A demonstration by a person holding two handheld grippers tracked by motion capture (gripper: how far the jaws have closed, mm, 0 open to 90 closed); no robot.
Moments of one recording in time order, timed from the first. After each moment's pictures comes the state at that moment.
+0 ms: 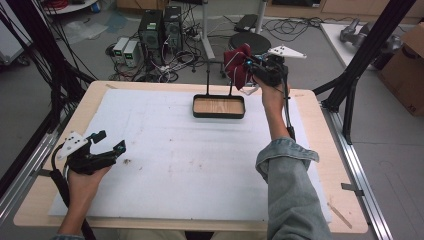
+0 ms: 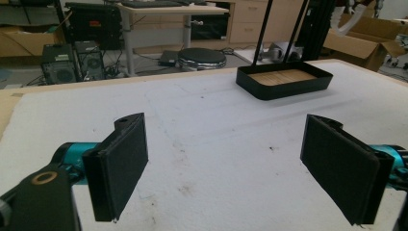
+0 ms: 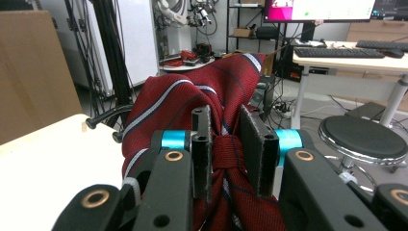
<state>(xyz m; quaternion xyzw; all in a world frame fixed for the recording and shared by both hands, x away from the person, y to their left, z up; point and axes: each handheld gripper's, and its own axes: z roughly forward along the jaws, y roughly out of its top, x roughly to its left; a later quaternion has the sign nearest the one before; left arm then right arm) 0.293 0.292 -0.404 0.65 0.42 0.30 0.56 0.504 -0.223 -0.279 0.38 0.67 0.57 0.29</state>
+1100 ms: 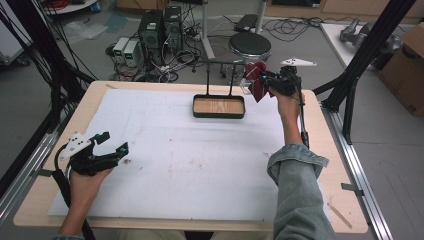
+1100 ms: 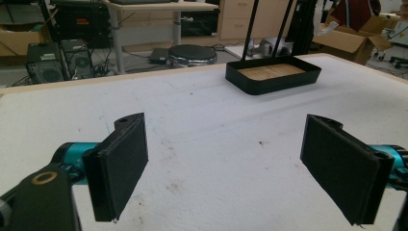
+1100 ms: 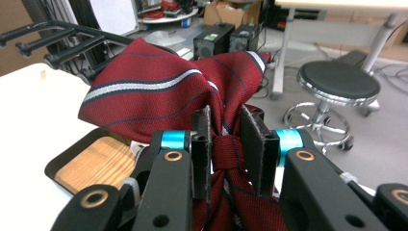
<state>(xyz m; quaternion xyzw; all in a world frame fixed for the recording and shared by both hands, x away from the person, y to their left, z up) 0.293 0.288 -0.407 0.66 0.41 0.29 0.56 0.515 -0.278 -0.320 0.42 0.71 0.49 0.28</state>
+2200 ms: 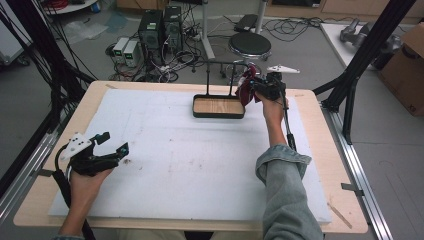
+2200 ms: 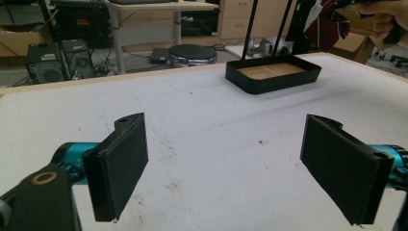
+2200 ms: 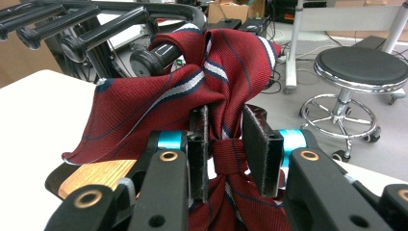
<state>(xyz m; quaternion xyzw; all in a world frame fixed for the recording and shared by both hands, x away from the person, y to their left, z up) 0.292 0.287 -0.407 0.66 0.41 0.29 0.56 0.533 -0.248 -0.356 0.44 0.70 0.51 0.25</state>
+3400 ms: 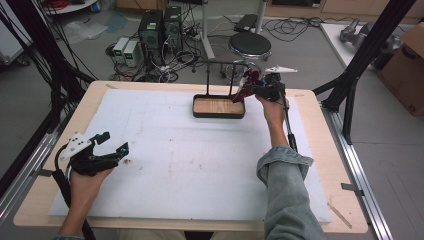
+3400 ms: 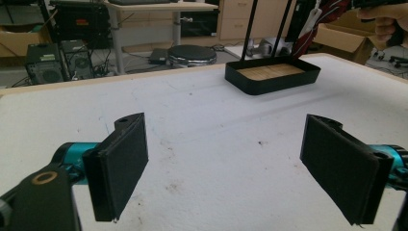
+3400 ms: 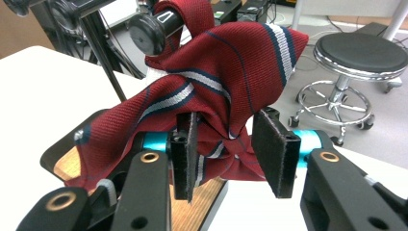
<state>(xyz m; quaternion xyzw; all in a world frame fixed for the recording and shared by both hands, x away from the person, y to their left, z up) 0.292 0.287 -0.406 0.66 0.41 0.29 0.56 0.531 -0.247 -0.357 0.45 0.72 0.48 0.24</state>
